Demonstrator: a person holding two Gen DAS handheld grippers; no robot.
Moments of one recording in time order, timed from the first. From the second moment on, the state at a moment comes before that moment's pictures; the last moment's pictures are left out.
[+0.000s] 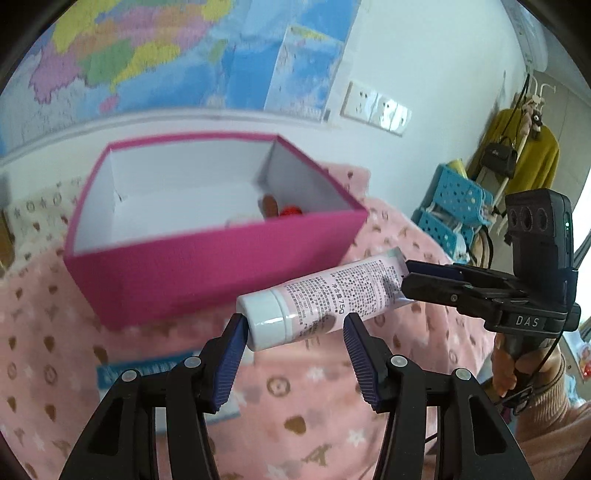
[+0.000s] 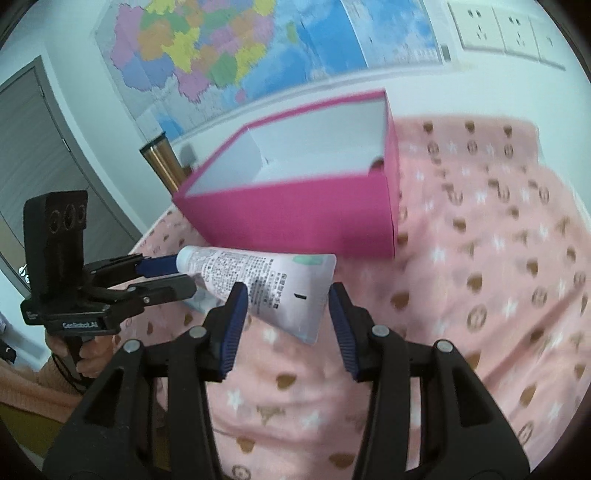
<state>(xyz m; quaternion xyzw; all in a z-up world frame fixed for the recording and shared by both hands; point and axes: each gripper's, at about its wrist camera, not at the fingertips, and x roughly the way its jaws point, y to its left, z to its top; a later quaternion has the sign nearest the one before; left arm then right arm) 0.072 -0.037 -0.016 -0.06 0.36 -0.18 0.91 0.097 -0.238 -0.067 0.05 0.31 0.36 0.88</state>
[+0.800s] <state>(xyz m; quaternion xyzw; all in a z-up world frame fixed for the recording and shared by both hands) 0.155 -0.032 0.006 -0.04 0.35 -0.14 0.93 0.192 -0.214 -0.035 0.03 0.30 0.34 0.89</state>
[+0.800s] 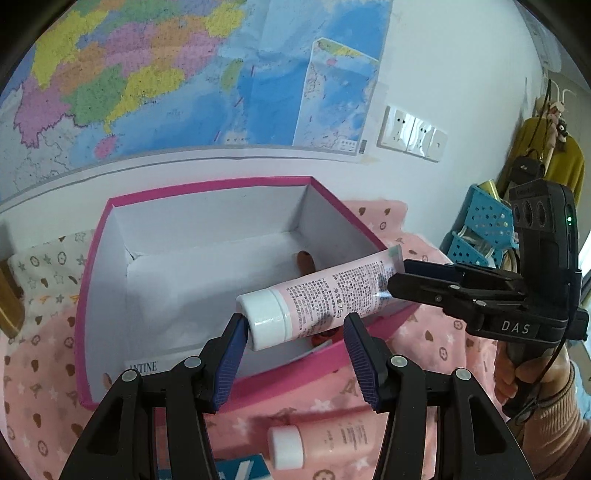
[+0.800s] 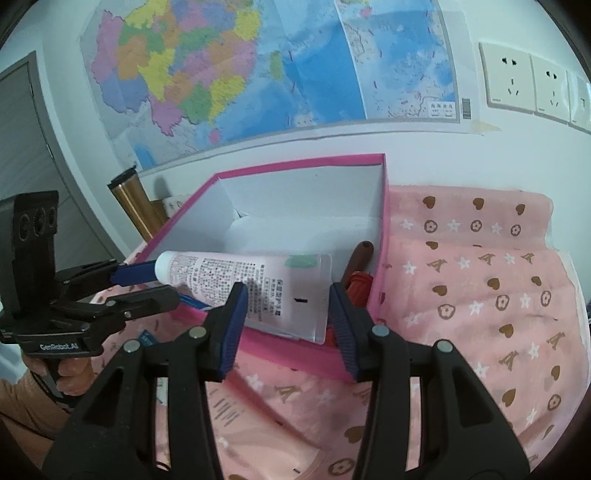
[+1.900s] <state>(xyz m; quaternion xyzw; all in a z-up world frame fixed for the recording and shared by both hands) 0.141 -0.017 0.003 -0.02 0.33 -0.12 0.94 0.174 -0.219 -0.045 0.03 0.29 0.33 0.90</state>
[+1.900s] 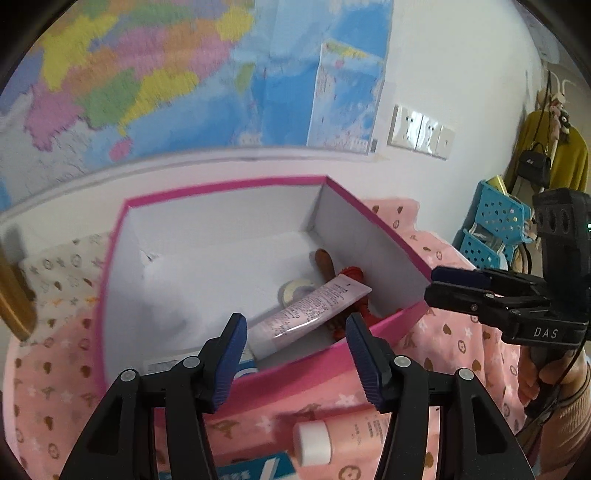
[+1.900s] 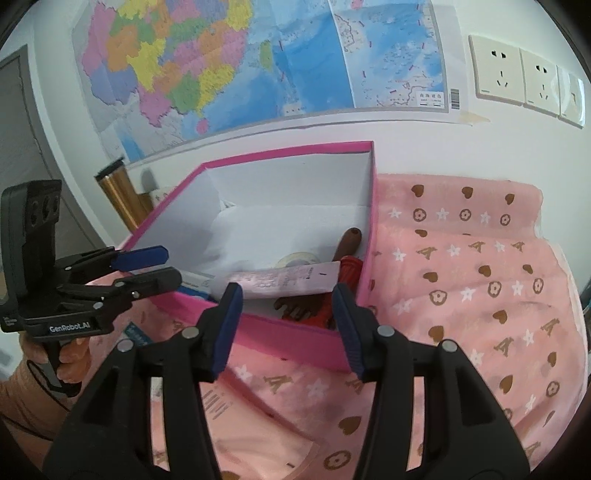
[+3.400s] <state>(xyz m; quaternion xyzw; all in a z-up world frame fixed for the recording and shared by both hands) 0.050 0.074 -0.088 -0.09 0.43 -0.04 0.90 0.124 -0.091 -0.134 0.00 0.40 0.47 0.79</state>
